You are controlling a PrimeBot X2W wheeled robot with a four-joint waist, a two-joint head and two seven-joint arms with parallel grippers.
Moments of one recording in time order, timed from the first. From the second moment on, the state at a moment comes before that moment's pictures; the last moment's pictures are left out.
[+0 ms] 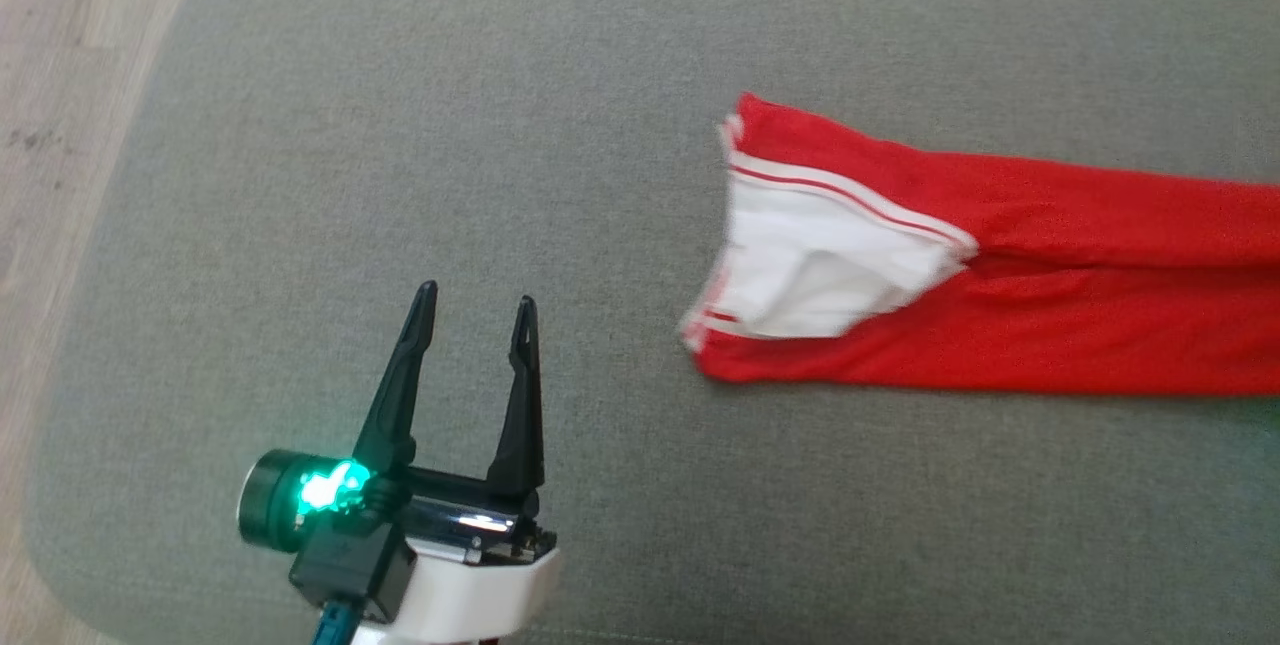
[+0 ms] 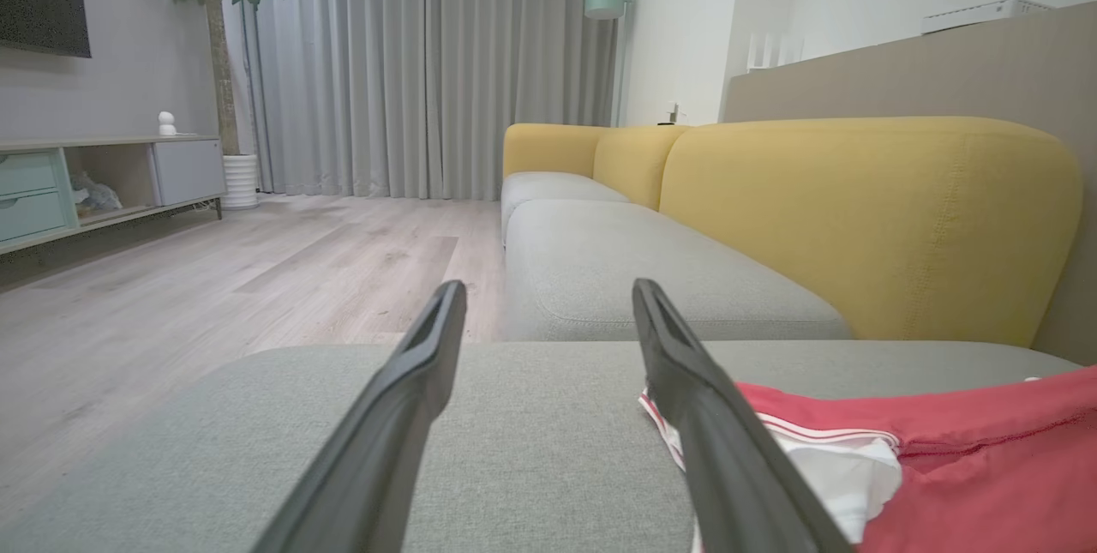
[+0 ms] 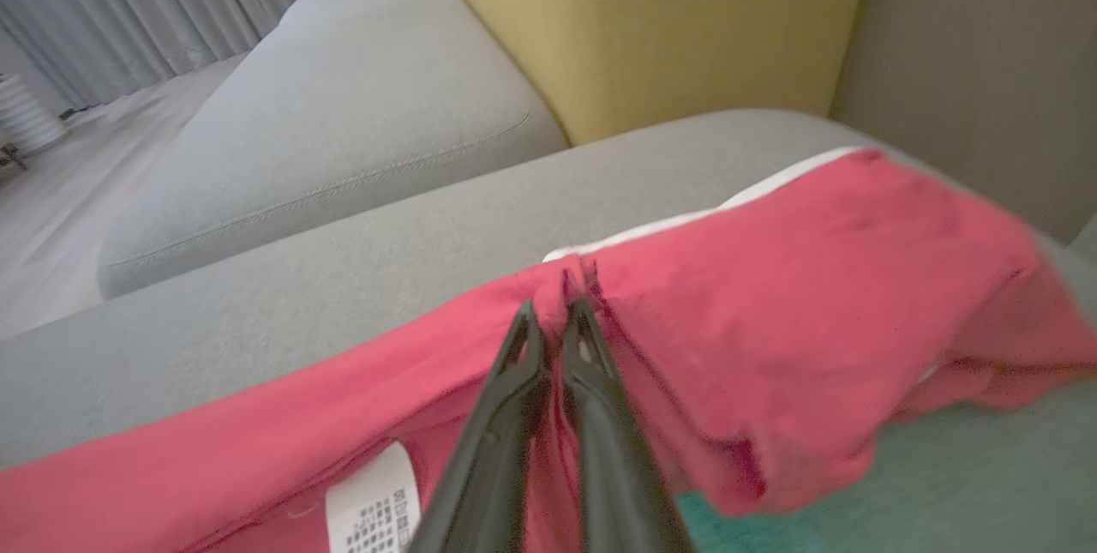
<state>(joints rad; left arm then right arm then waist) -0.01 0.06 -0.36 -0.14 -0.12 0.12 -0.26 -0.40 -0.53 -0.08 0.83 0.67 0.12 -0.14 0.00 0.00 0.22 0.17</state>
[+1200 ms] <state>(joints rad) 0.03 0.06 -0.38 -0.10 -0.16 0.07 -0.26 -0.39 -0.06 0.24 0.32 0.55 0.12 0.14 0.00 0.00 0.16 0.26</state>
